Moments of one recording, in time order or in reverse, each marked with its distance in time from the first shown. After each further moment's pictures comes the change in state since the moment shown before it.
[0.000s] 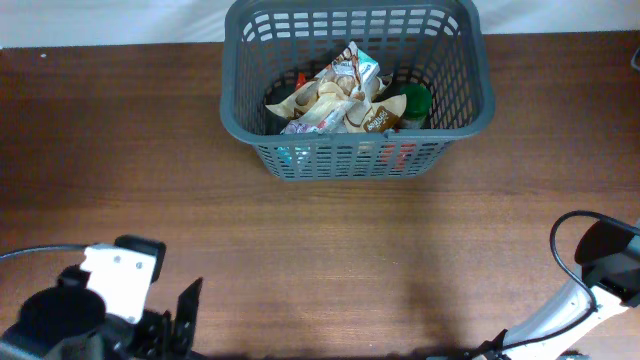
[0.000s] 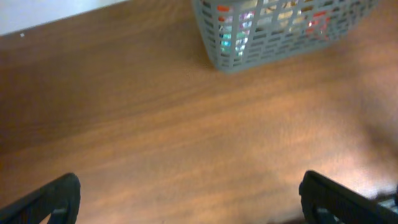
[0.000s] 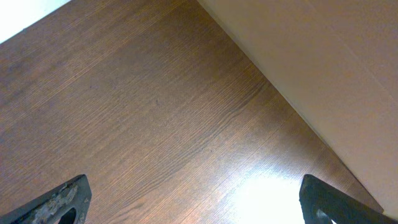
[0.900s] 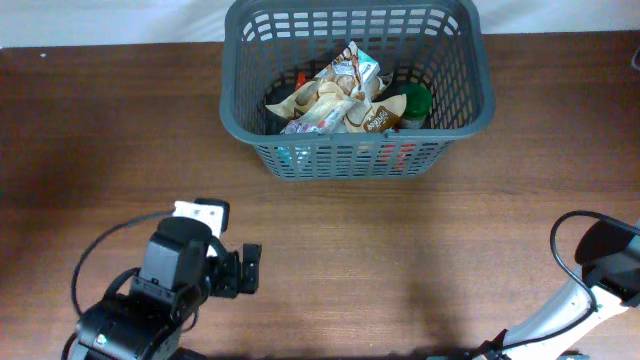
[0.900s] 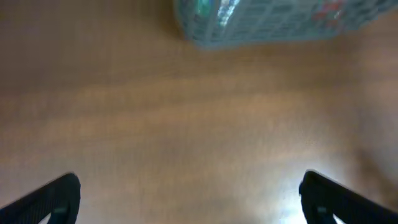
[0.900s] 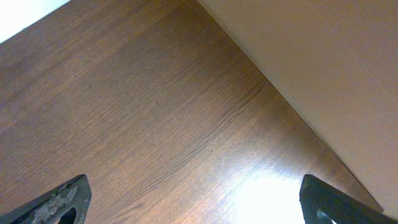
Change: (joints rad) left arm 0.000 -0.004 -0.602 0.484 0.109 -0.197; right arm 0.000 0.000 0.000 0.000 0.000 0.000
